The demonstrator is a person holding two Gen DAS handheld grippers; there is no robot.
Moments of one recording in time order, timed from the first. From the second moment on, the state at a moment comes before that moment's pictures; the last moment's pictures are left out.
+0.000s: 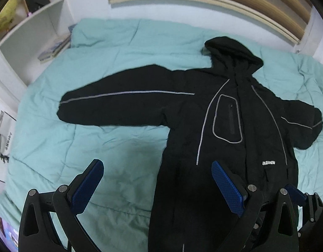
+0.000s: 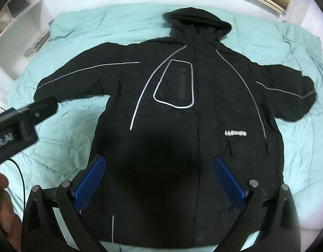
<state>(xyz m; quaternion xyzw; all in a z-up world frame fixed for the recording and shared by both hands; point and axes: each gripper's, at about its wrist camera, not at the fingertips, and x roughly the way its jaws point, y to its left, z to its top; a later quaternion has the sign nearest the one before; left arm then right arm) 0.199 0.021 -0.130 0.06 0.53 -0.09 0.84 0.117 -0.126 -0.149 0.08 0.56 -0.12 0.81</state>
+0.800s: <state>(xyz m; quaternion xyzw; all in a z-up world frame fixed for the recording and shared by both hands) 0.382 0.327 -0.282 -0.33 0.46 0.07 0.82 0.298 -0.078 -0.222 -0.01 0.55 -0.03 0.84</state>
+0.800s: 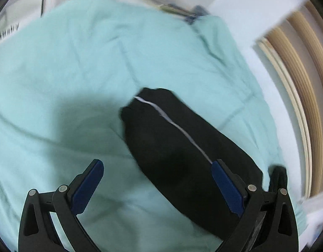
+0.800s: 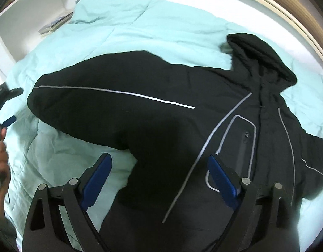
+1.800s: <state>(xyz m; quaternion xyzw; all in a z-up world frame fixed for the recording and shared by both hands) 0.382 0.287 -0.242 -0.22 0.42 0.01 0.88 0.397 -0.104 -0.326 0.03 0.59 -0.07 0.80</state>
